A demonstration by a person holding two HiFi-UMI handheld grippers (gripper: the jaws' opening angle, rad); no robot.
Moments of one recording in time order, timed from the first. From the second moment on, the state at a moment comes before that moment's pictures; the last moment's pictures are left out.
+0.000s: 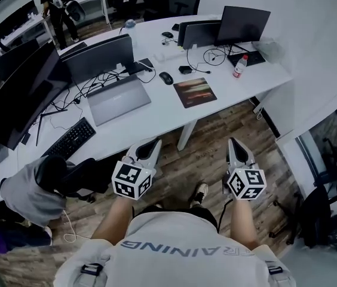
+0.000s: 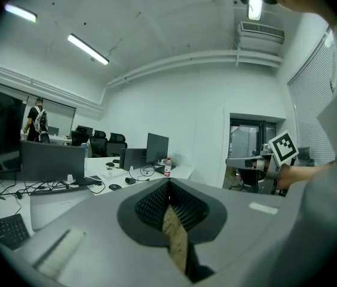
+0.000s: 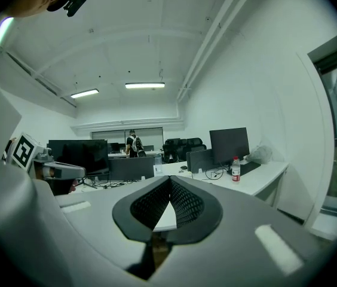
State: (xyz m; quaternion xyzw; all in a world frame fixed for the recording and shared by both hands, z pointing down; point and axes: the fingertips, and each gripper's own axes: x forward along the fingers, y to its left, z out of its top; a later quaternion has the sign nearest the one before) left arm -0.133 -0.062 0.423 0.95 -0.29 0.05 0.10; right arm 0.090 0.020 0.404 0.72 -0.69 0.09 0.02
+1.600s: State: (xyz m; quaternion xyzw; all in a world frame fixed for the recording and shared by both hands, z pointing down) left arm 0.030 -0.253 0.446 0.90 -0.42 0.07 0.13; right arm 0.288 -0.222 0.457 0.63 -0.76 0.15 0.06
